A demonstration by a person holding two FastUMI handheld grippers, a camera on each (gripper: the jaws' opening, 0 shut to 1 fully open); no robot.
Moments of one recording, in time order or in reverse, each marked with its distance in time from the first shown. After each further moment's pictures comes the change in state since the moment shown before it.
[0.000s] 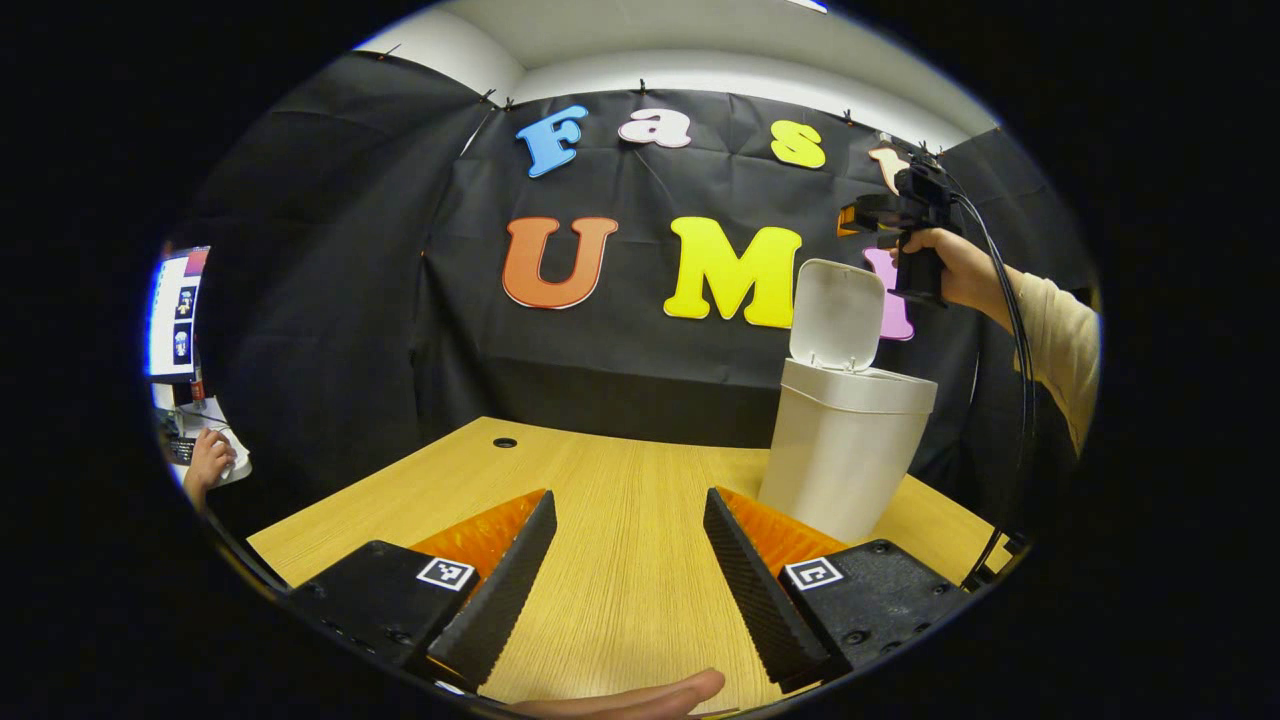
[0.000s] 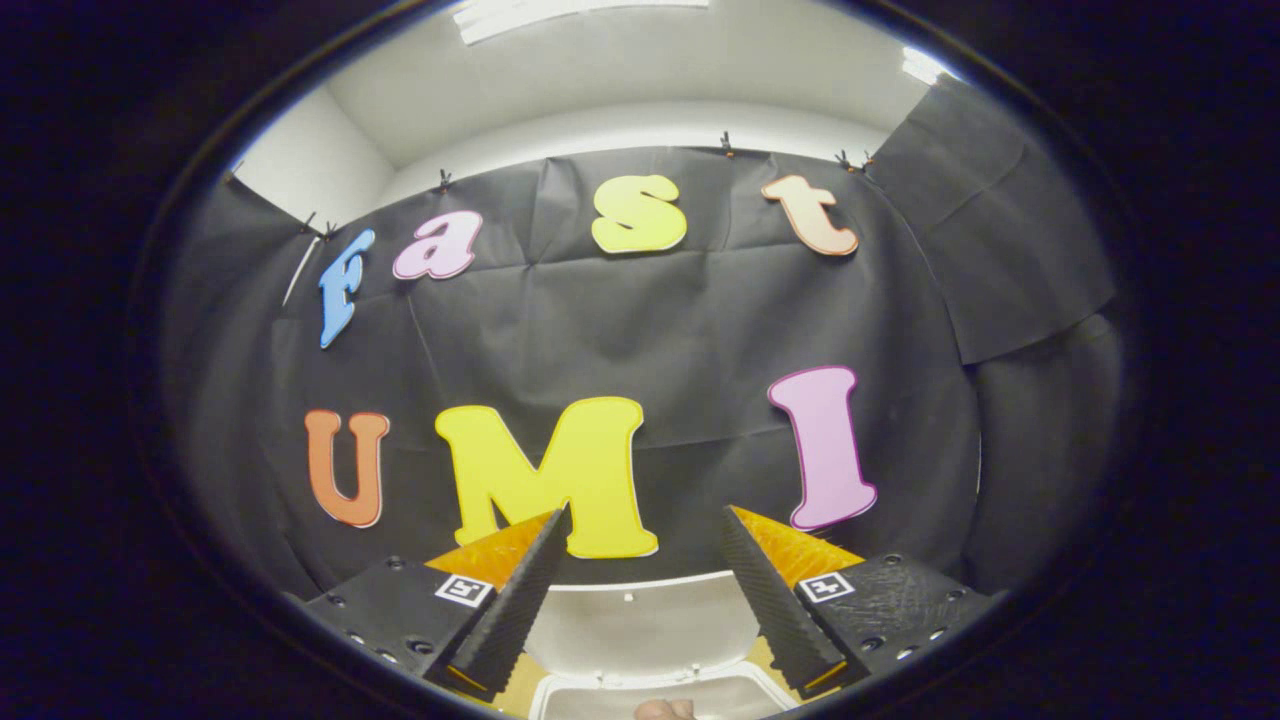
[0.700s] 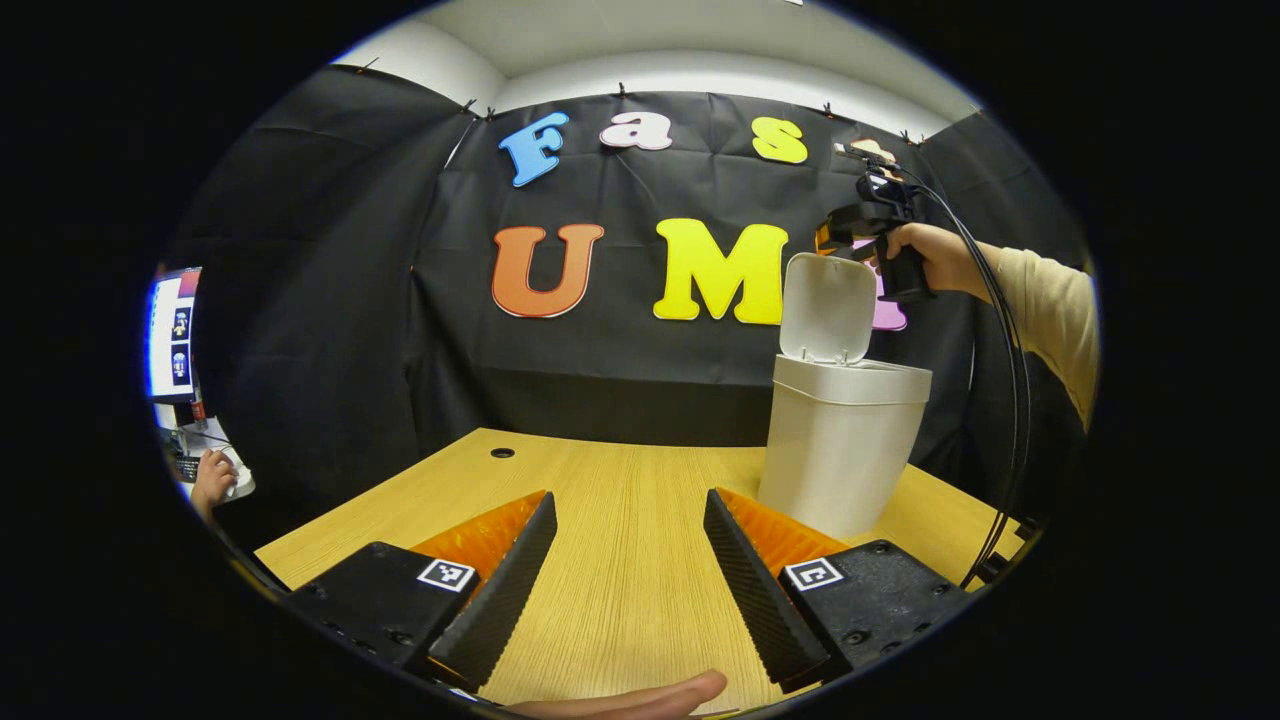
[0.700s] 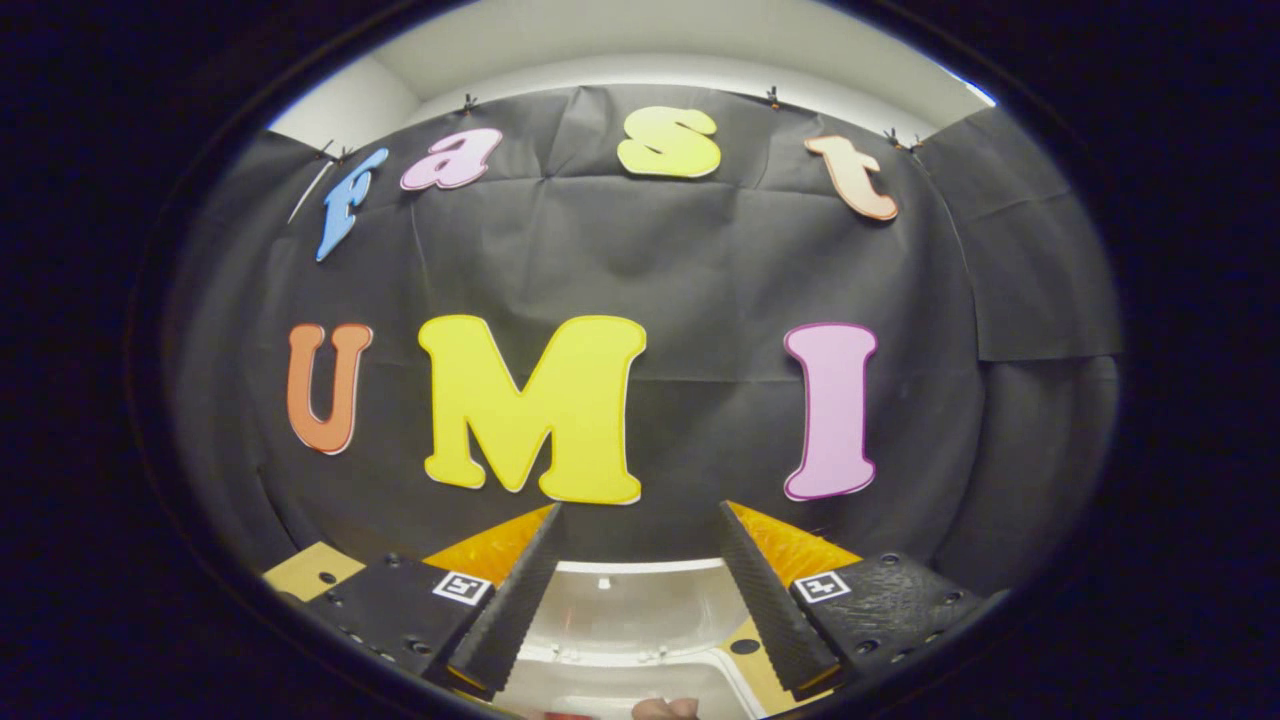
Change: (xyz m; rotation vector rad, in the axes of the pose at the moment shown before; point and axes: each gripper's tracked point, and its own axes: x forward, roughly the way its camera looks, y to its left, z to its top) left arm 0.000 -0.011 0.000 0.042 -0.008 -0.021; right arm 0.011 -0.006 -0.044 -0.164 0.199 -0.013
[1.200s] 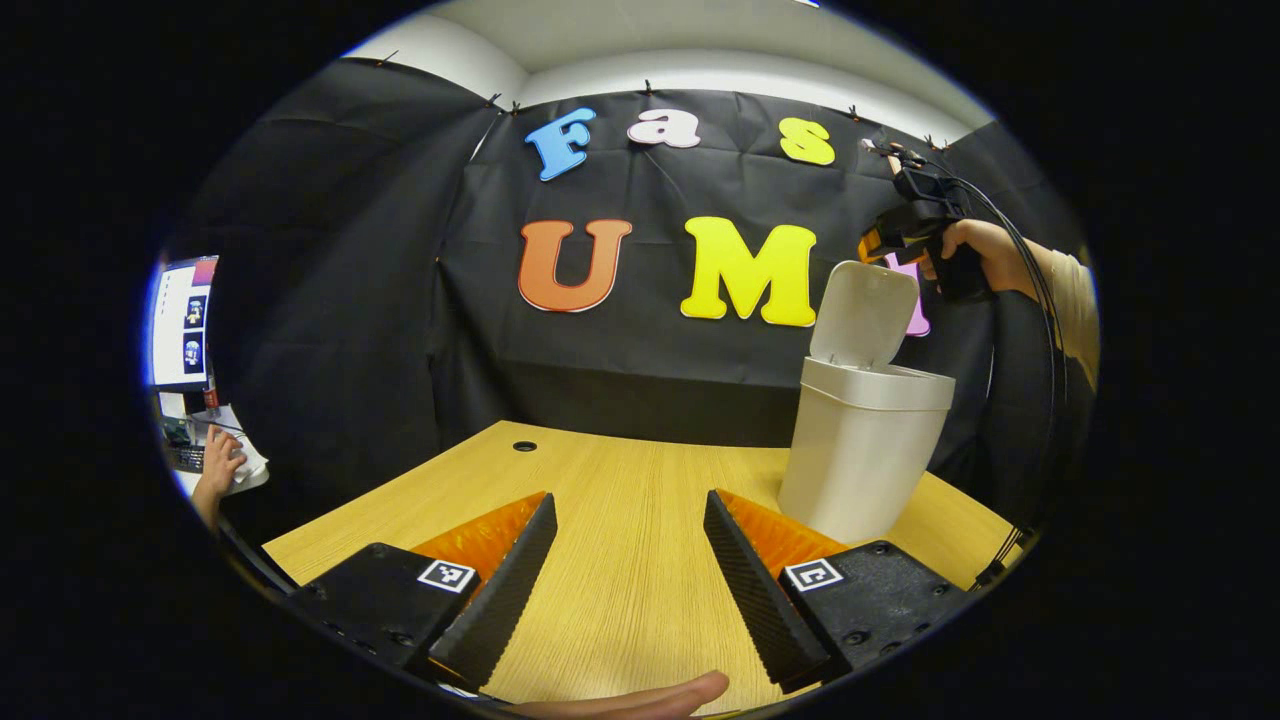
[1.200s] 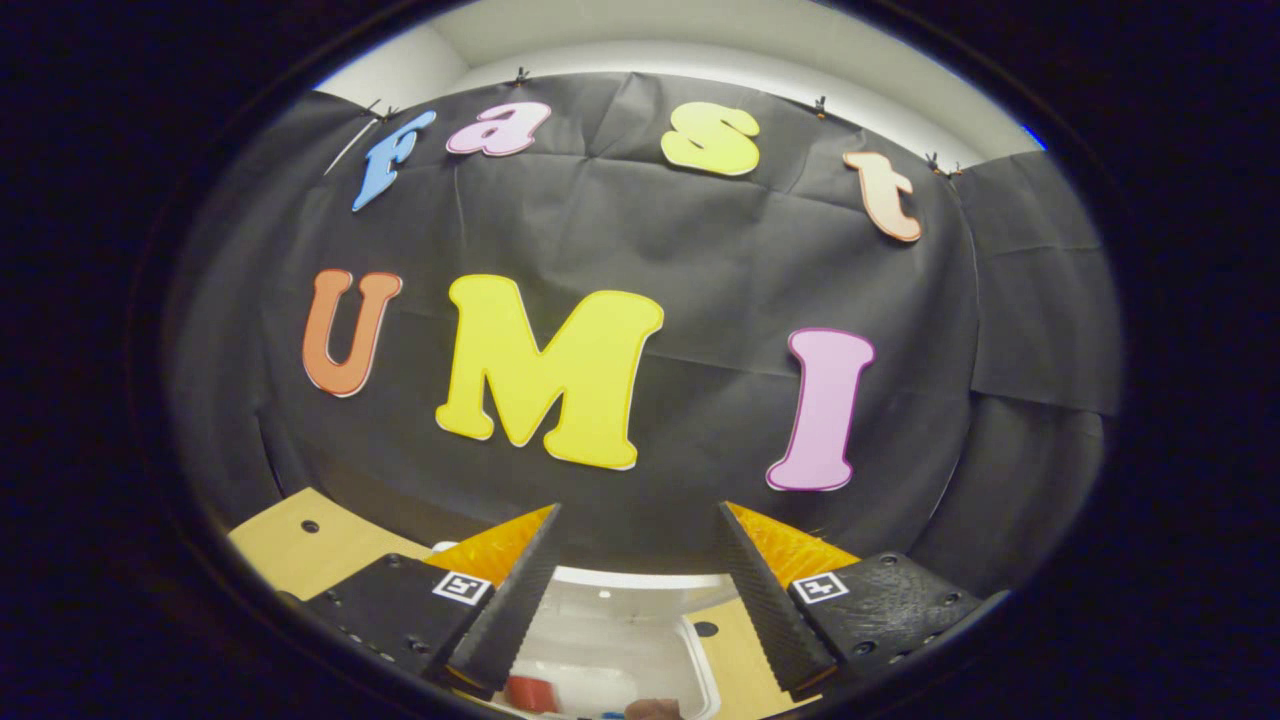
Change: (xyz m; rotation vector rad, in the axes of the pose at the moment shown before) left arm -0.004 0.028 0.003 -0.031 0.006 0.068; right arm -0.042 -0.001 -0.020 -0.102 0.101 0.011
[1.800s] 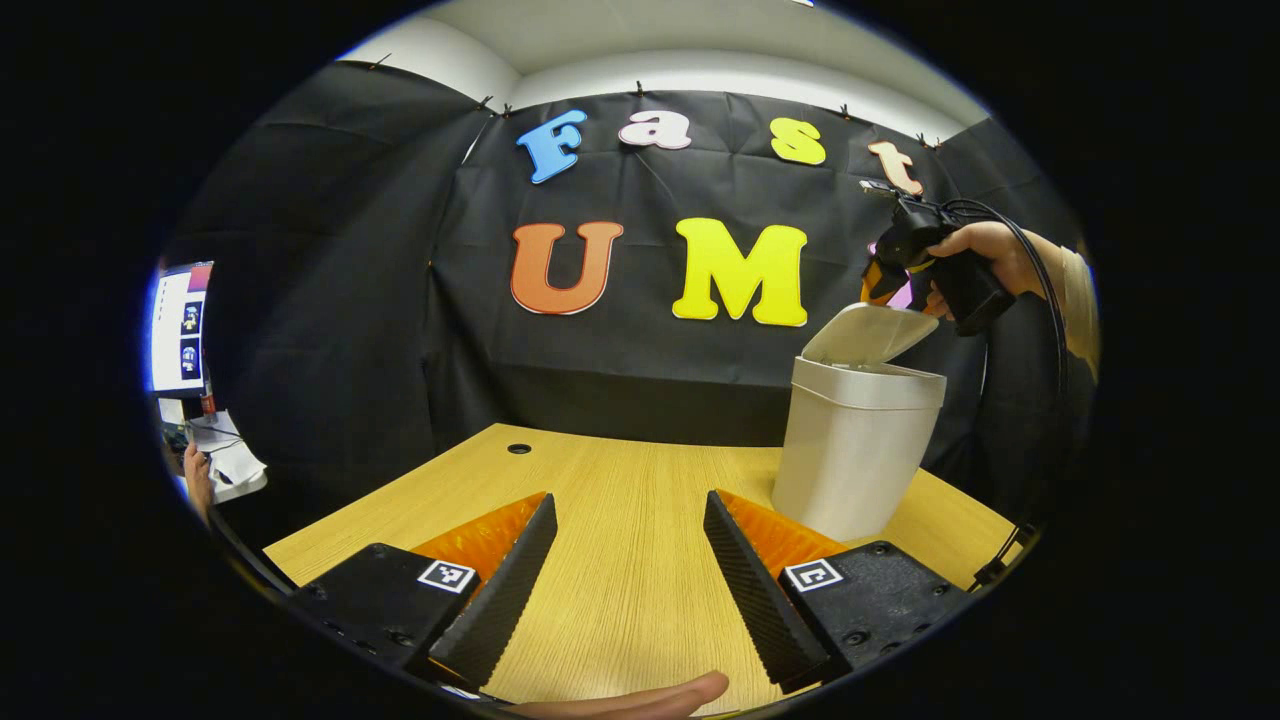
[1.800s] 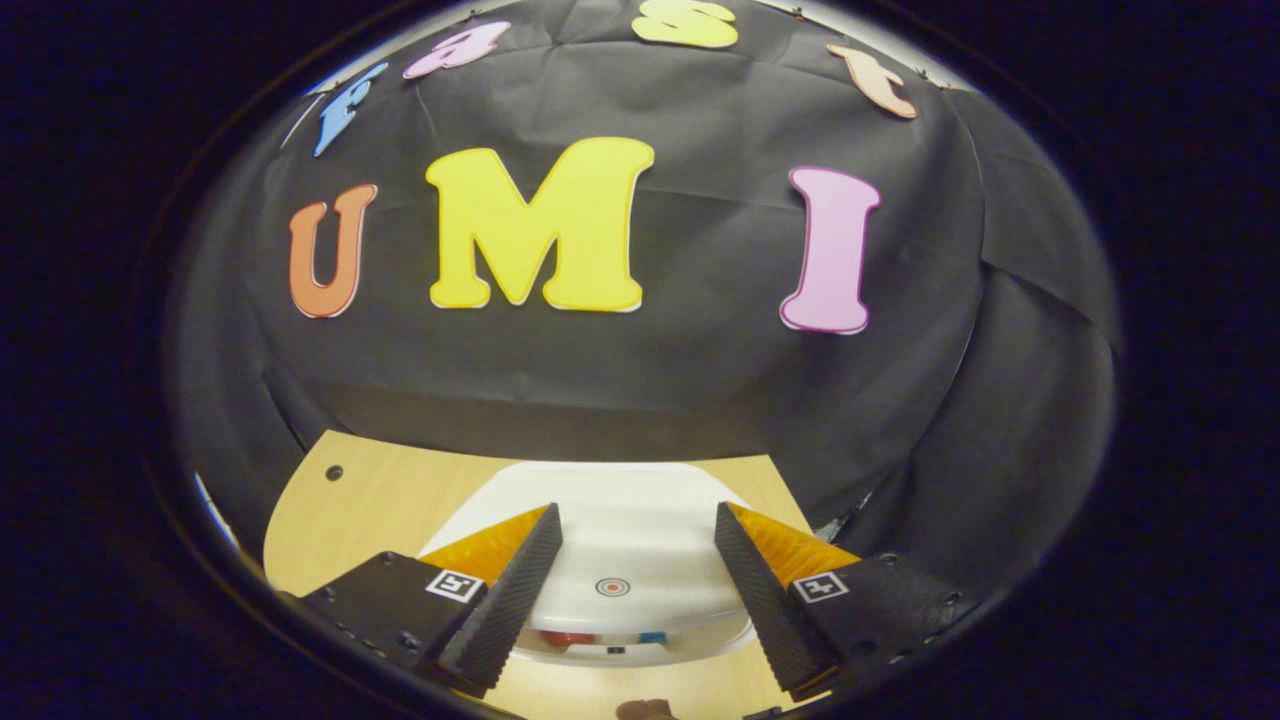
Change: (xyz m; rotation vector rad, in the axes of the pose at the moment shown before) left arm -0.003 -0.009 0.000 0.016 0.006 -0.021; right arm -0.024 0.007 -0.109 0.096 0.441 -0.013
